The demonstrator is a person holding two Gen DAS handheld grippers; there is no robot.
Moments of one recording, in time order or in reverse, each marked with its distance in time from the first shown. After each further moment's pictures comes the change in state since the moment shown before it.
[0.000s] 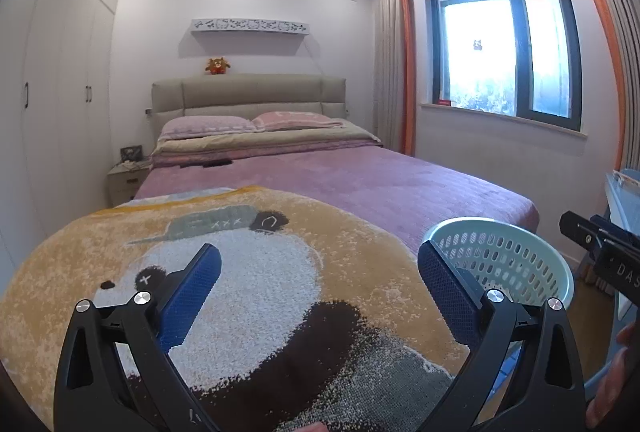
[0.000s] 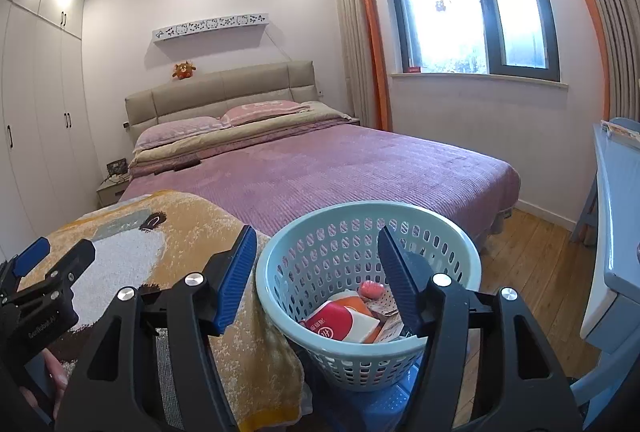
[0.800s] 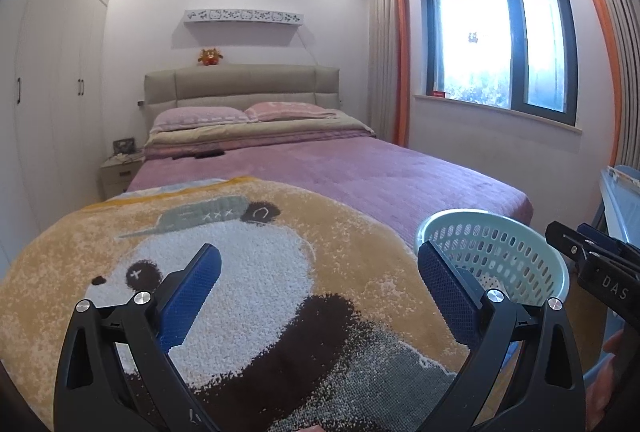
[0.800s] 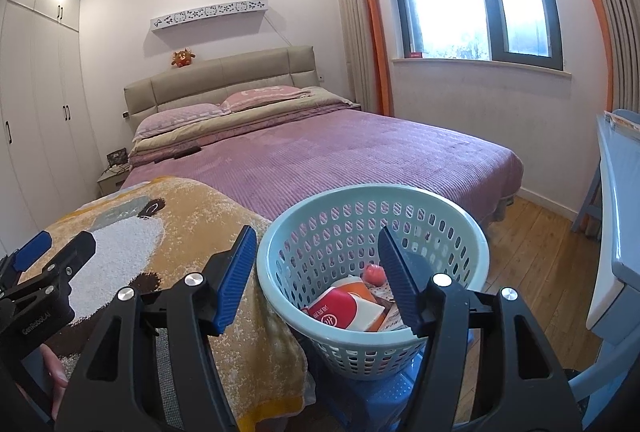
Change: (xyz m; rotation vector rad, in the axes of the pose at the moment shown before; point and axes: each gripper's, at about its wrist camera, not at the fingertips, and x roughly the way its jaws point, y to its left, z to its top) left arm 0.005 -0.001 0.000 0.001 0.040 -0.027; right arm 0.013 0.001 -0.007 0.006 0.055 0.005
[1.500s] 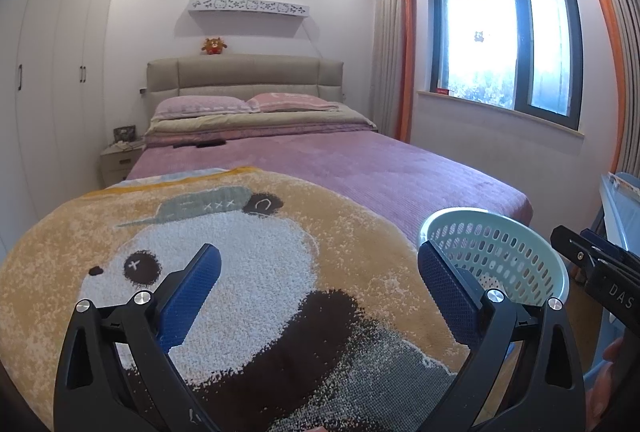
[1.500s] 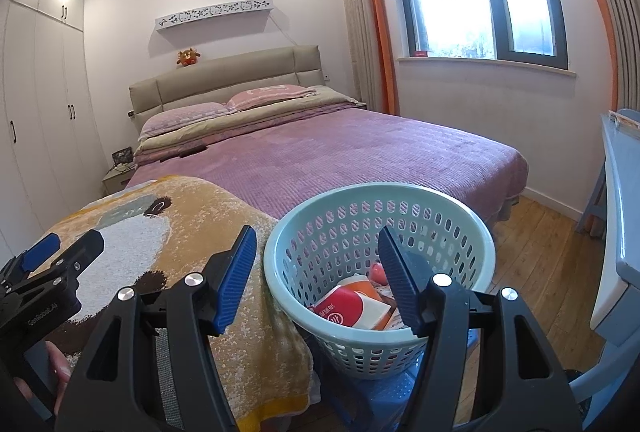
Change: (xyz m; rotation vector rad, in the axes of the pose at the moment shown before) left arm 0.003 0.004 0.001 -0.033 0.030 0.000; right arm -0.002 0.005 -0.002 -0.003 0.004 0.020
